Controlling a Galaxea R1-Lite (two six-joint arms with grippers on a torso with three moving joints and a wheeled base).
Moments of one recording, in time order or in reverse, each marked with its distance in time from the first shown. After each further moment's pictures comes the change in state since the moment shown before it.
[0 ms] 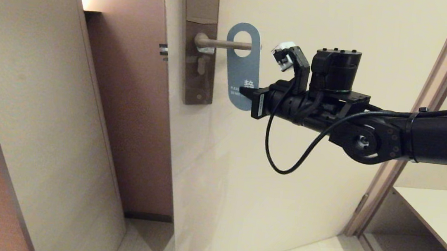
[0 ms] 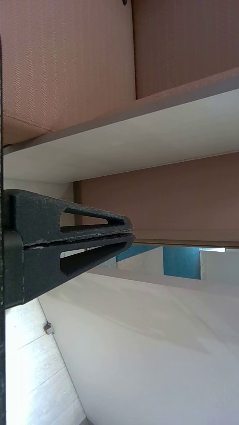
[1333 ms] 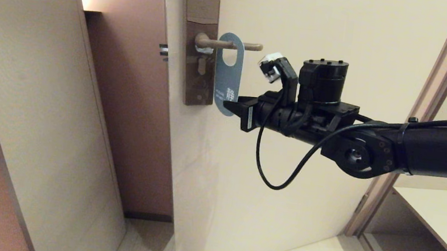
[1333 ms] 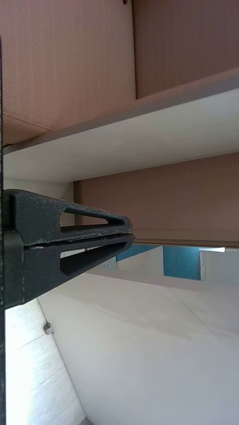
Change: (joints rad) left arm 0.000 -0.002 0.000 0.000 0.000 0.000; right arm 0.055 -0.005 0.070 -0.027 -0.019 -0.001
